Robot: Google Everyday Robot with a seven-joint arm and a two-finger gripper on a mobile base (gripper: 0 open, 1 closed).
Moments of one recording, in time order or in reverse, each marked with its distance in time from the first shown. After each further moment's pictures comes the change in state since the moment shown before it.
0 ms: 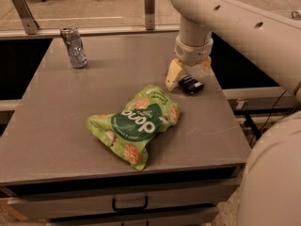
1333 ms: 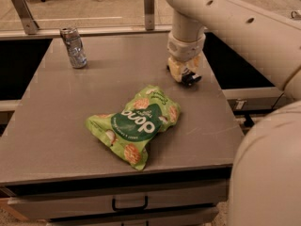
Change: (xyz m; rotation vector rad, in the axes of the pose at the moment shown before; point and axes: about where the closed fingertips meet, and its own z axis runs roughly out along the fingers) arm -0.021 0.019 -0.009 -0.027 -0.028 -0.106
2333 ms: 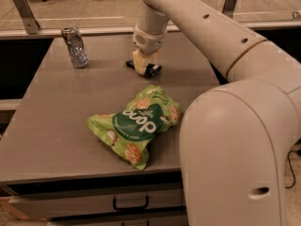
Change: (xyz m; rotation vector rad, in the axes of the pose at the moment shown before) arm -0.094 0.076 0.010 -0.214 -0.099 -0.326
